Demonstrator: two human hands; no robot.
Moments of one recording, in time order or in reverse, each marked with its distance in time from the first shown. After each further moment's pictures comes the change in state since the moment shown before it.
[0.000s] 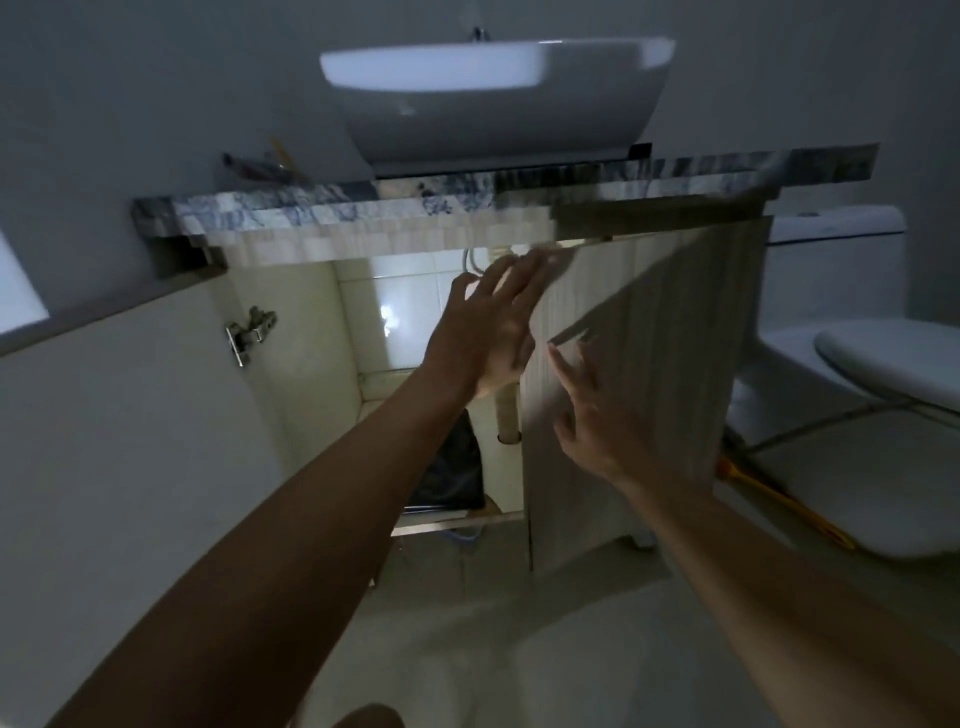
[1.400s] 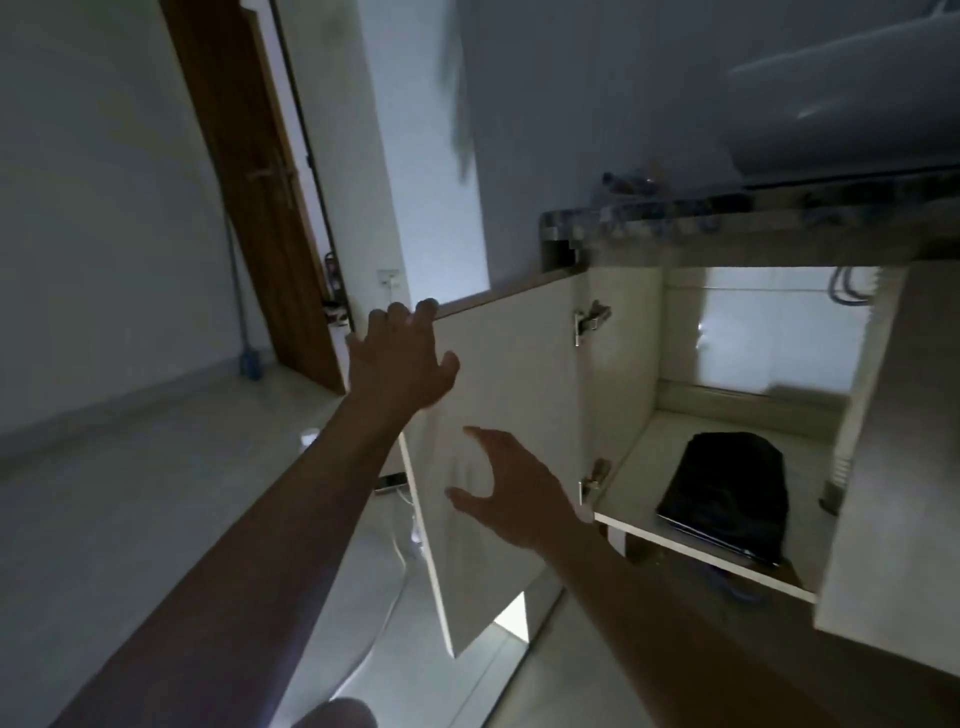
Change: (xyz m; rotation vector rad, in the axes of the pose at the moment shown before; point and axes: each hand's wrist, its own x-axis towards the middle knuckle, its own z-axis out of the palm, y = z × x) left_hand -0.239 -0.117 -0.235 0.528 -0.347 -1.119; right_hand -0.037 -0.350 0.038 0.781 -0.475 -0.503
